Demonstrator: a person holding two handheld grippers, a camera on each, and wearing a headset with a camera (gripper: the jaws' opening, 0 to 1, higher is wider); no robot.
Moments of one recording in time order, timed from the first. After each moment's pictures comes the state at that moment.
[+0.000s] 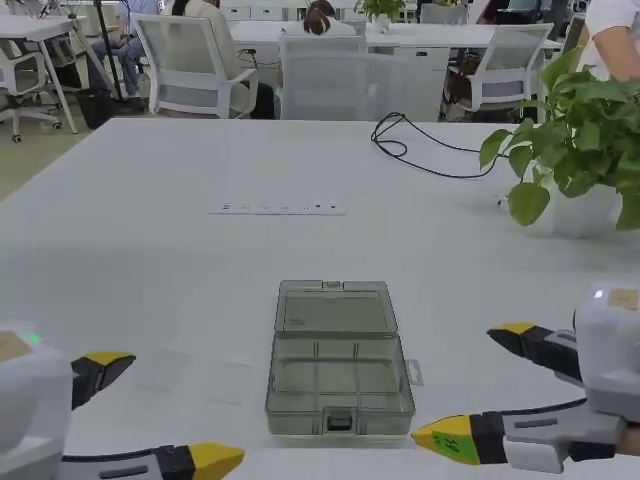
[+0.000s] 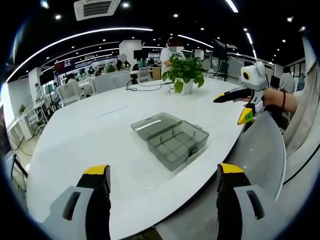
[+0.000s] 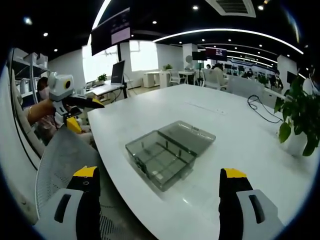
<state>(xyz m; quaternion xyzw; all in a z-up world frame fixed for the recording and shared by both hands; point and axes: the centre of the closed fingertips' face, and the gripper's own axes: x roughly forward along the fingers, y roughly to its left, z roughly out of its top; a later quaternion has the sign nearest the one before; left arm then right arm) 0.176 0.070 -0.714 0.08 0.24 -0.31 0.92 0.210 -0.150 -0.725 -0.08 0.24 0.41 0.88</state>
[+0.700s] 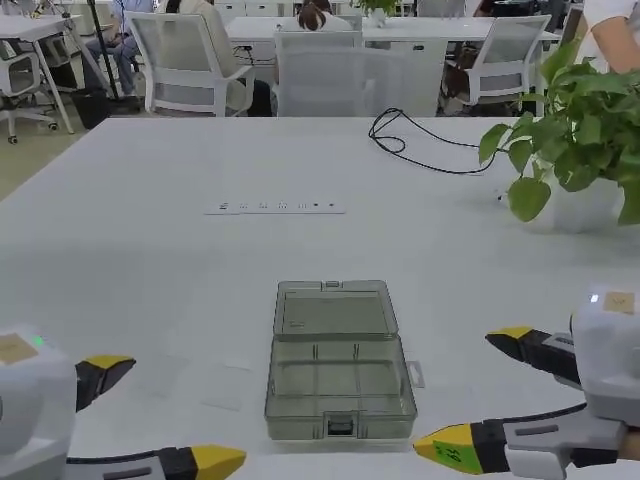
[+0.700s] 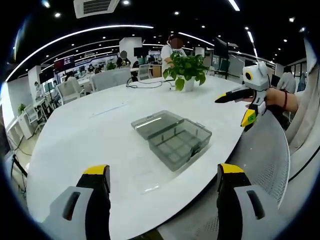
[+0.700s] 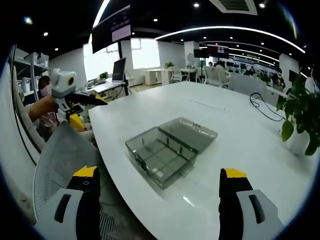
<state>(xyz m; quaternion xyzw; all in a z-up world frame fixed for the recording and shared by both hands) 0.185 0.068 -0.719 0.09 0.25 -0.31 0.91 0.212 -0.149 -0.734 -0.08 0.25 0.42 0.87</state>
